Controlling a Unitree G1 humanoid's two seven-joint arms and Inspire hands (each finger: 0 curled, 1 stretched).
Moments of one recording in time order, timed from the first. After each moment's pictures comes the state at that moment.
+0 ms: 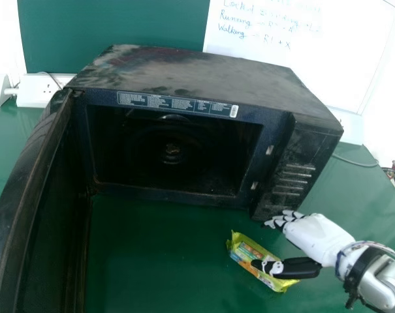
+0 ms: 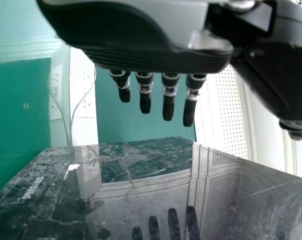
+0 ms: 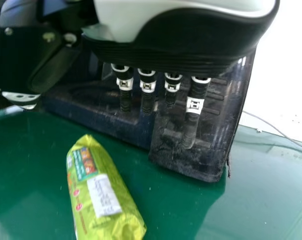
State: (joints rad) left arm 0.75 0.10 0.48 -0.48 -0.50 -0.61 -0.48; right arm -0.02 -1.03 -0.24 -0.48 -0.51 -0.17 0.74
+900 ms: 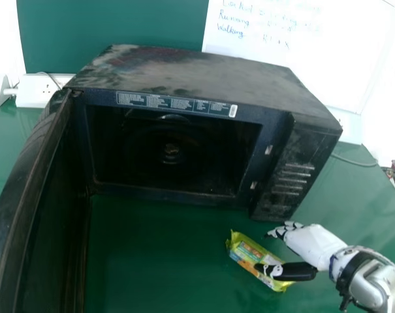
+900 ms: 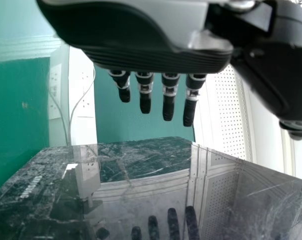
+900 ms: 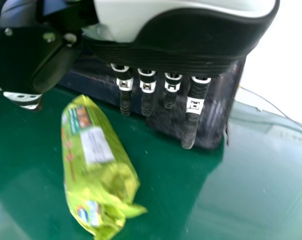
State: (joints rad) left arm 0.76 0.10 0.48 -0.49 -0.51 -0.62 -0.48; right arm -0.04 -1.01 -0.14 -0.33 -0.59 -0.19 0.67
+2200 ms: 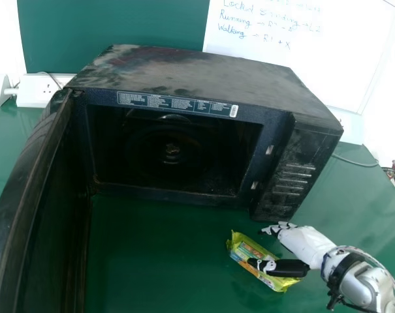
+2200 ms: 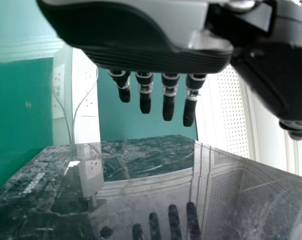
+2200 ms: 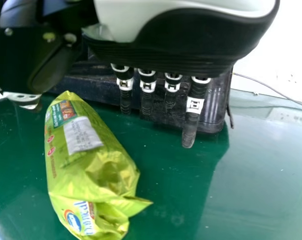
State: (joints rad) left arm 0.80 0.10 0.48 -0.52 -0.52 -0.61 -0.48; right arm -0.09 -0.95 -0.05 -0.20 -0.57 -0.21 0.57
